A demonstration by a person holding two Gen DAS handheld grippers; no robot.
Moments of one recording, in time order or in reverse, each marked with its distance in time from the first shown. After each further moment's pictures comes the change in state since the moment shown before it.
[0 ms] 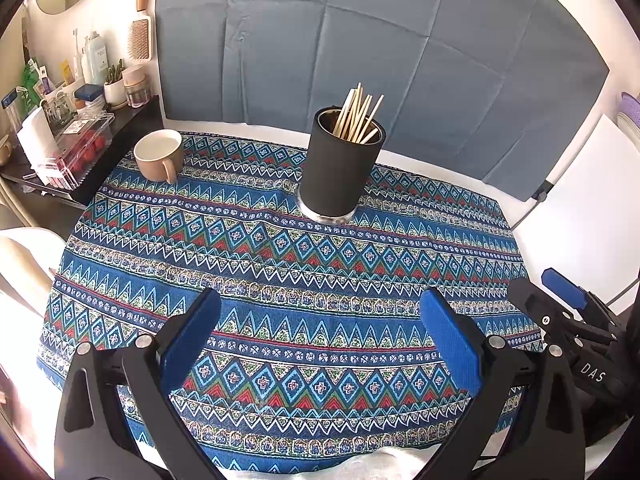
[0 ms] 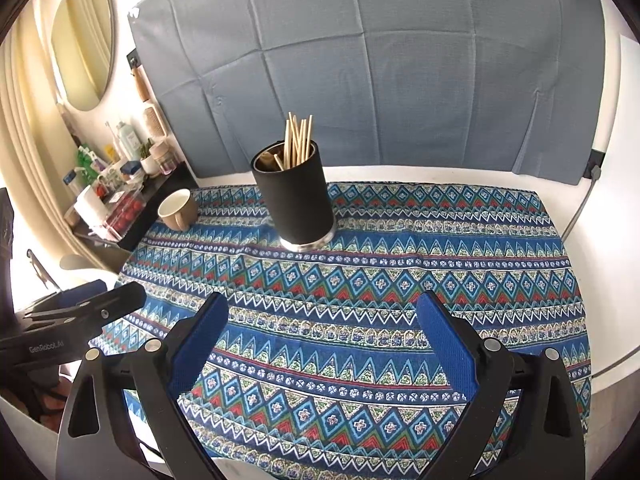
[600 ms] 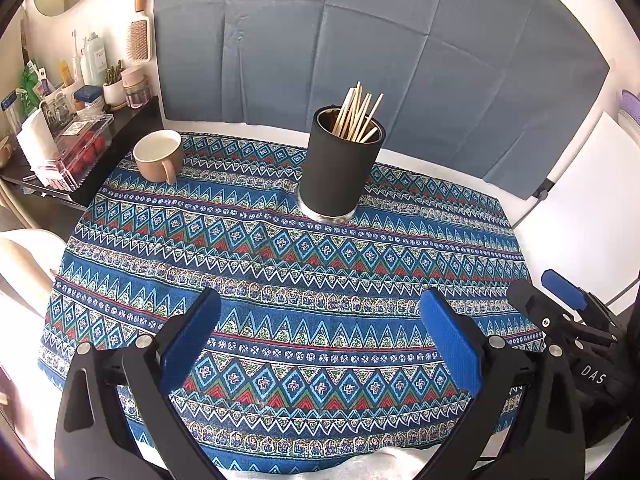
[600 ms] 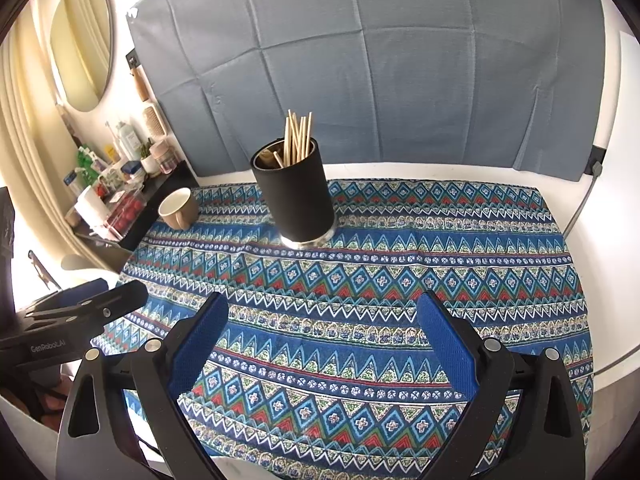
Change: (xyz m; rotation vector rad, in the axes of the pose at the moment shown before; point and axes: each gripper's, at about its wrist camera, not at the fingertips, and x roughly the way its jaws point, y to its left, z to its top) left arm 0.001 -0.001 -0.001 0.006 -0.001 0.001; right arm 0.001 -0.001 -0.001 0.006 0.008 0.006
